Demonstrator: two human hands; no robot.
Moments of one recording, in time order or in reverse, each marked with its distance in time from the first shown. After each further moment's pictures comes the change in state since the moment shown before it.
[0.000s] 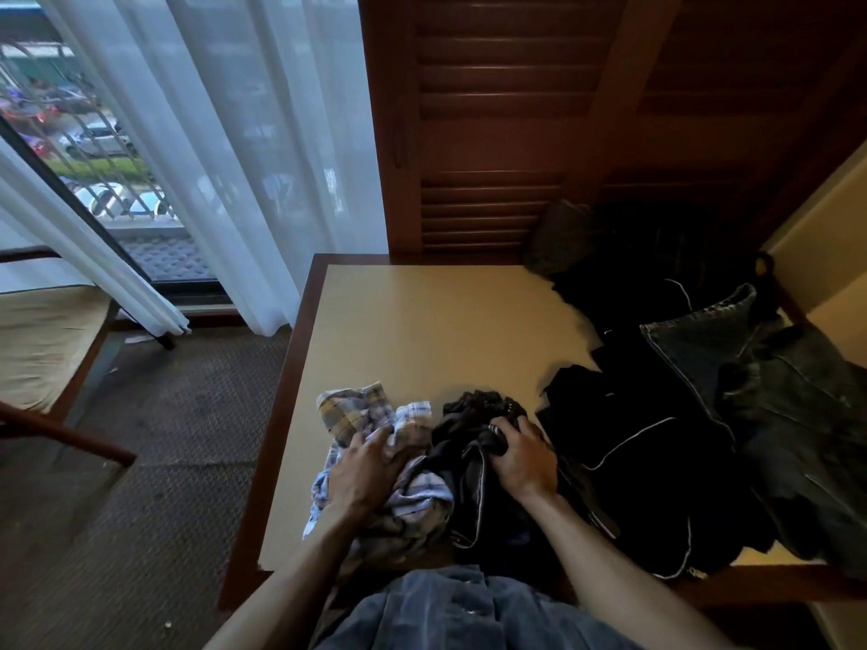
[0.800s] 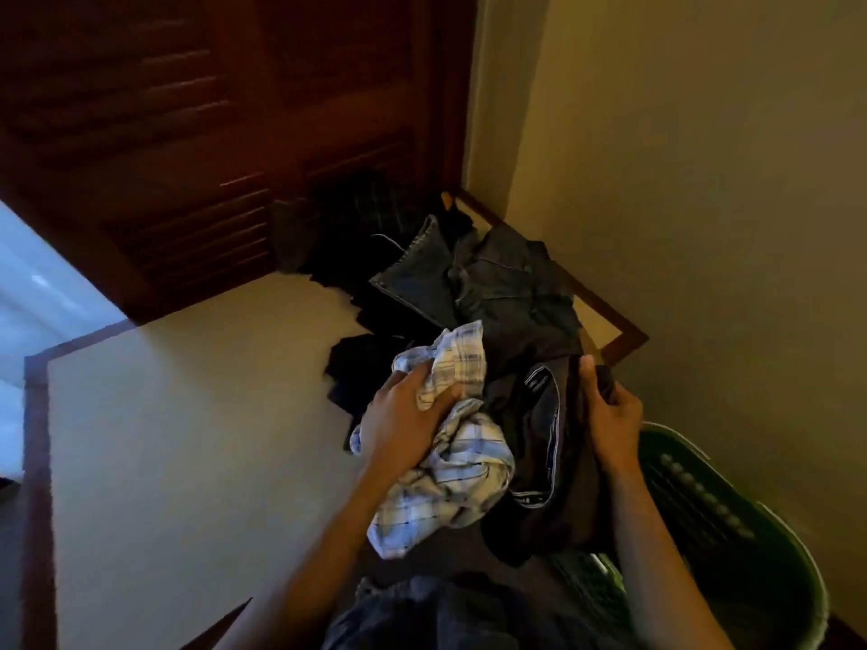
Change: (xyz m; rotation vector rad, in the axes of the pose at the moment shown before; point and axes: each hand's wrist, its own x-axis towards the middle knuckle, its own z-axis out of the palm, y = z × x) left_hand -0.145 0.312 0.057 -0.183 -0.106 0.736; right_hand -0.241 0.219 -0.202 1.159 0.889 0.532
